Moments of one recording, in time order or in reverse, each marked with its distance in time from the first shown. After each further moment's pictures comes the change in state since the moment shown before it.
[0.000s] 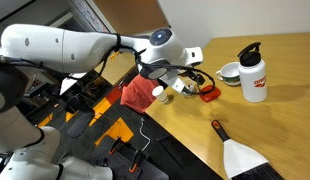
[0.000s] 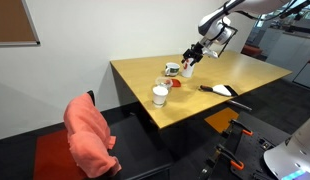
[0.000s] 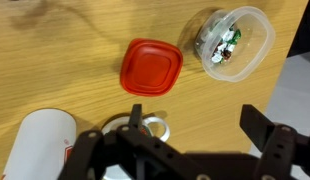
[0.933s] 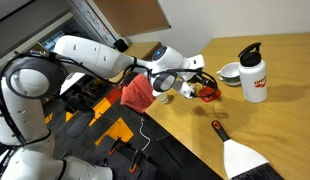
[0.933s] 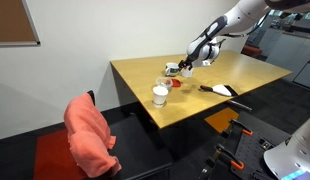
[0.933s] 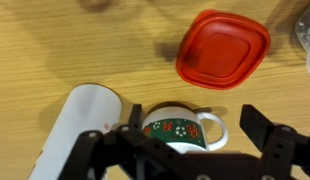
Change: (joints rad) arm 0.351 0.199 -0.341 0.056 -0.244 0.370 0.279
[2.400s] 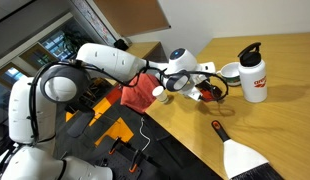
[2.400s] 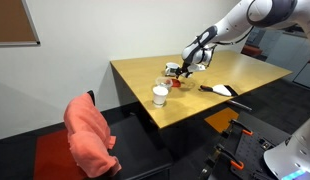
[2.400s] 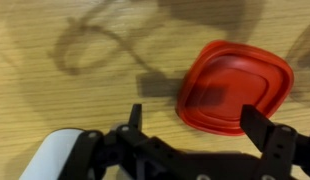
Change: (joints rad) arm -0.006 0.185 -0.007 0.234 -0.020 -0.231 0.021
